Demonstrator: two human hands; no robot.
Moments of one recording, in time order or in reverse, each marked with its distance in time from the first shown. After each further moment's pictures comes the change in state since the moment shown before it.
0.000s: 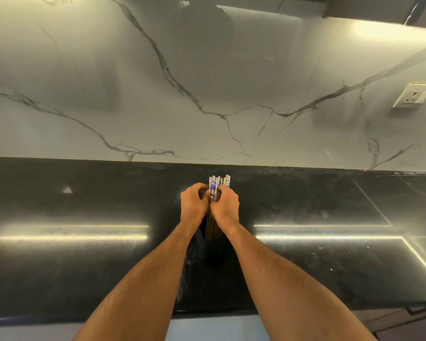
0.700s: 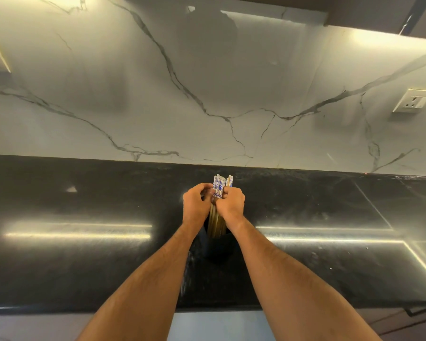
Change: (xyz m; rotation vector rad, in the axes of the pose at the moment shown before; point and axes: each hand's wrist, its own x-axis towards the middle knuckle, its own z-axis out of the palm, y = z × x) left_hand -0.016 0.004 -0.012 -0.090 0.027 0.031; right_hand -0.001 -0.008 -0.007 0.084 -0.044 0.136
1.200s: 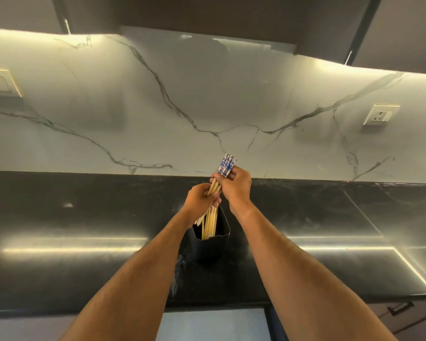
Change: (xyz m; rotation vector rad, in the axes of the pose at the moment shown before) left_hand -0.017 0.077 -0.021 -0.174 -0.362 -0.023; right_hand -0.016 -0.064 -0.078 0.452 0.093 -0.150
